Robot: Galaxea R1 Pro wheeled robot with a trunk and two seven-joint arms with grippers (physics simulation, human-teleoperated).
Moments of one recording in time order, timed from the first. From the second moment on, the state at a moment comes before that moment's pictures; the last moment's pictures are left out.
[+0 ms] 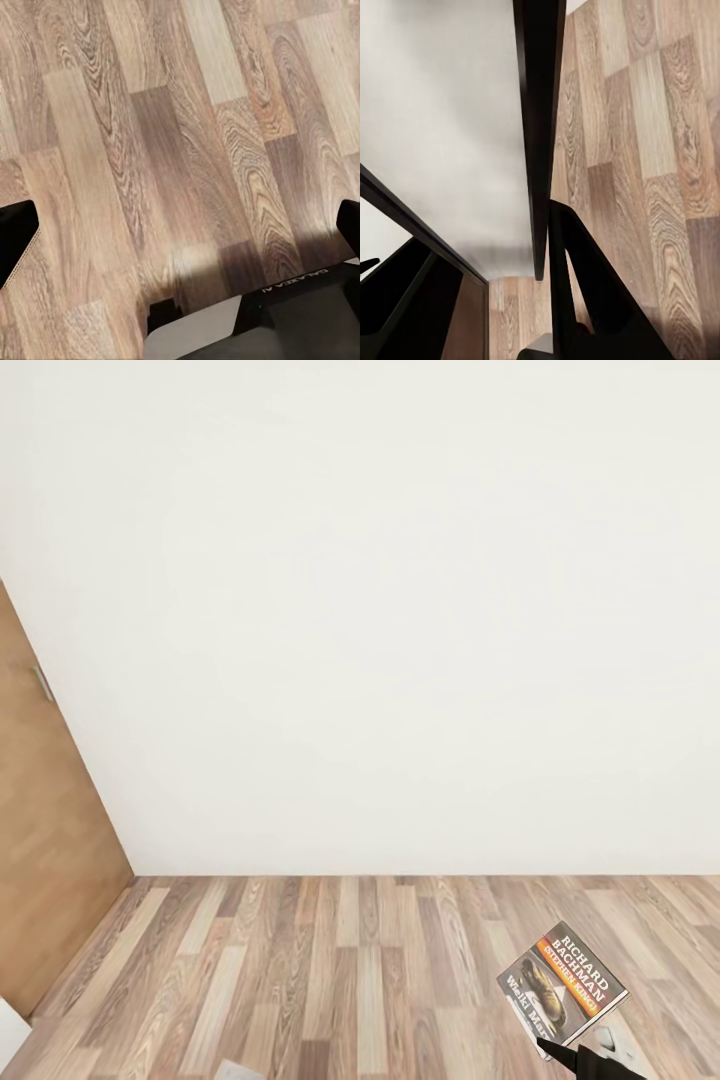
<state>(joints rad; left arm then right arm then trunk) -0.40 0.03 0.16 -0.11 -0.35 -0.12 -0.23 -0.44 -0.40 0.15 -0.08 -0.64 0.14 1.04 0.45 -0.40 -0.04</state>
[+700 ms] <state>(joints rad) -0.40 0.02 0.16 -0.11 -0.35 -0.12 -0.23 -0.44 -0.40 0.15 -0.08 -0.64 0.14 1.04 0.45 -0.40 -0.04</state>
